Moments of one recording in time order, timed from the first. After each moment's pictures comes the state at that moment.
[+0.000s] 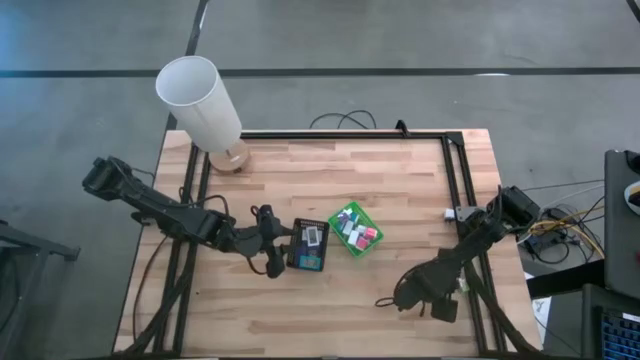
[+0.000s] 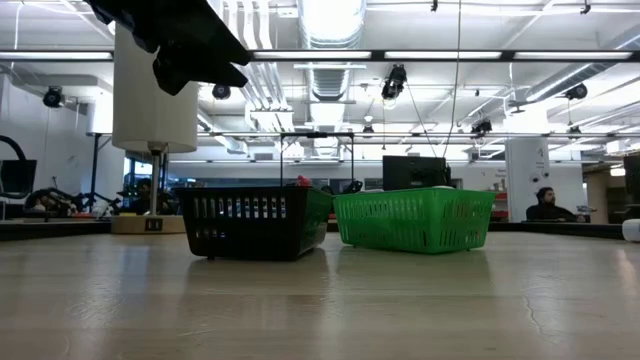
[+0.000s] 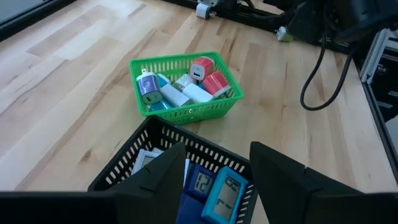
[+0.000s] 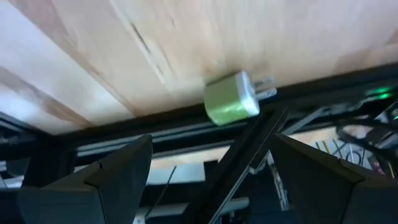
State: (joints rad) left arm -0.39 1.29 0.76 -0.10 -0.47 -0.51; right arm 0.68 1.78 1.08 -1.36 -0.50 0.85
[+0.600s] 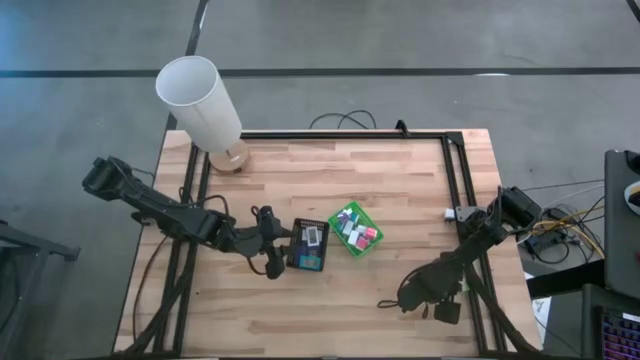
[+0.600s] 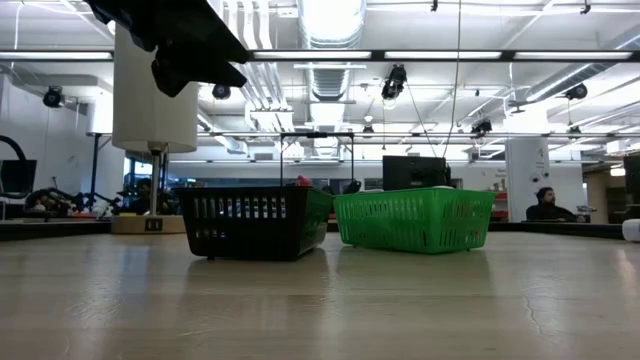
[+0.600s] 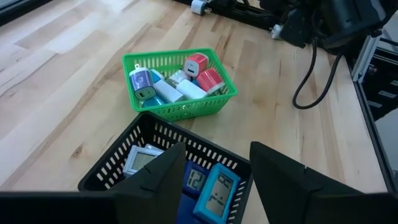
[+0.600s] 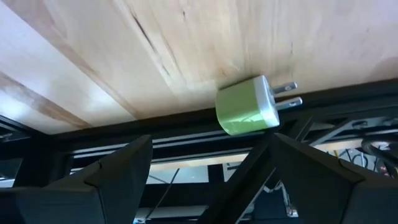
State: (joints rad) left arm -0.39 1.29 0.76 -0.10 -0.44 -0.53; right arm 0.70 1.78 0.99 -1.25 -0.56 0.86
